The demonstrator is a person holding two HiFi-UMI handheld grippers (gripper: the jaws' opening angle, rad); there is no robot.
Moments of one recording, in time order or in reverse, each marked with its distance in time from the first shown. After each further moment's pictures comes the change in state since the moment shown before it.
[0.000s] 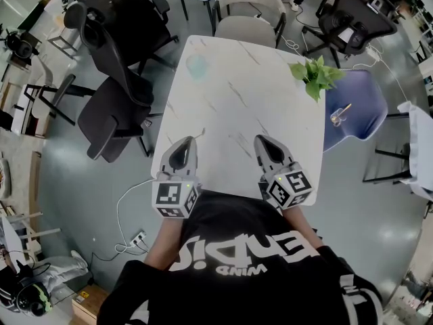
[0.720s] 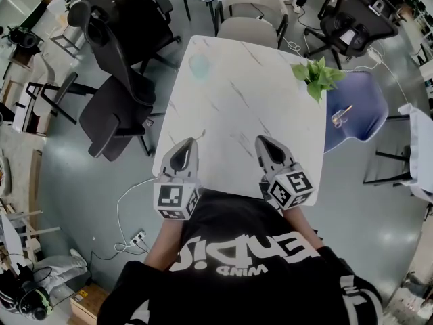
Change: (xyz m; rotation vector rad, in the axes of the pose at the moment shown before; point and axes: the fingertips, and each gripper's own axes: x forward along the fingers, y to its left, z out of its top) left arm -0.009 0.000 -0.001 0.030 -0.003 0.003; right arm -0.001 0.005 -0.002 0.002 0.006 0.006
